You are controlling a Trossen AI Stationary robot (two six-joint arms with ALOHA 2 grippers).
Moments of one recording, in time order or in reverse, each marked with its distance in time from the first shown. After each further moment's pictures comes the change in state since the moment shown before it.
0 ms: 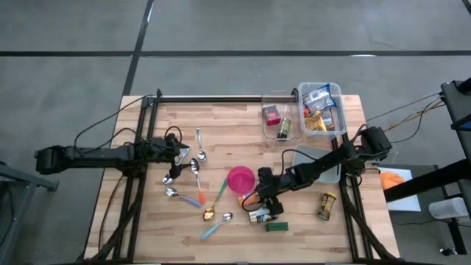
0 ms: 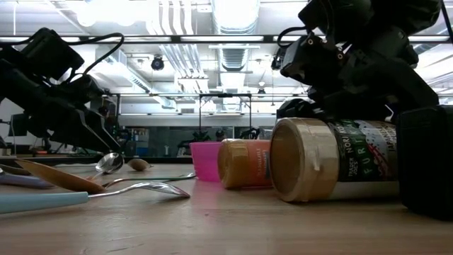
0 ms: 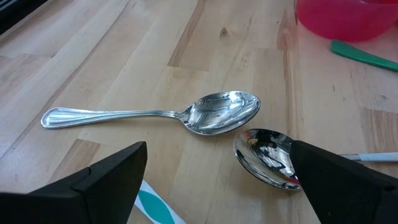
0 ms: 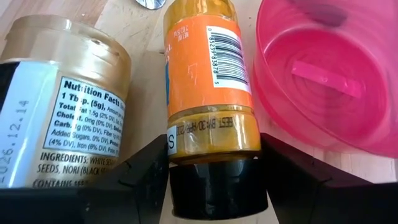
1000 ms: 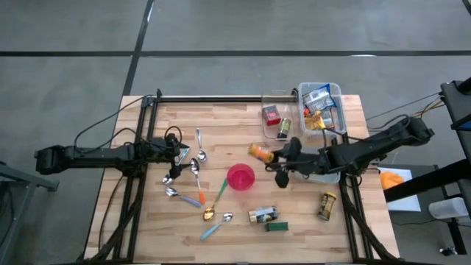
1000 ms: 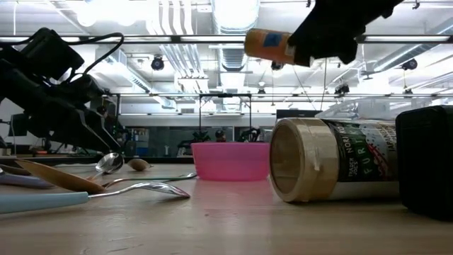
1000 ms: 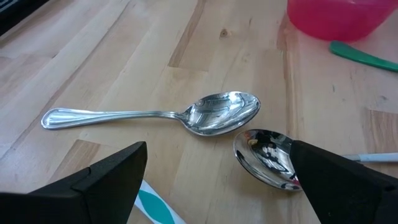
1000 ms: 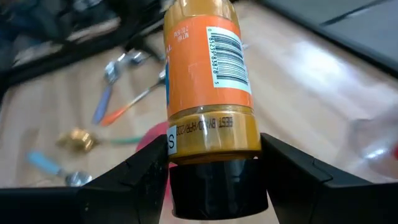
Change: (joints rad) left arm 0.000 0.000 0.000 0.000 0.000 0.000; right arm 0.000 -0.560 0.000 -0.299 0.528 0.493
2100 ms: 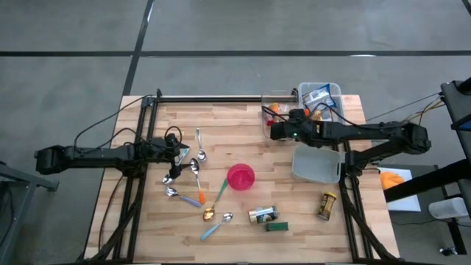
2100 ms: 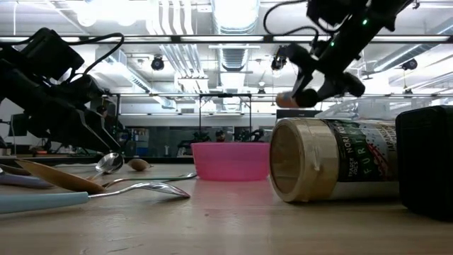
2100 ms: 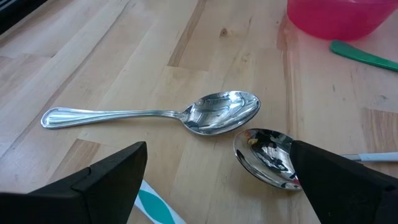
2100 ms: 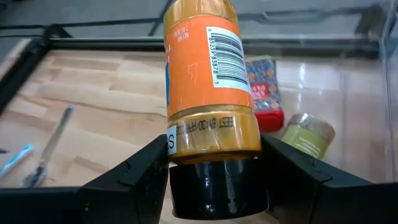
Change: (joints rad) left arm 0.000 0.000 0.000 0.000 0.000 0.000; right arm -0.487 0.056 0.000 -0.159 0.032 0.413
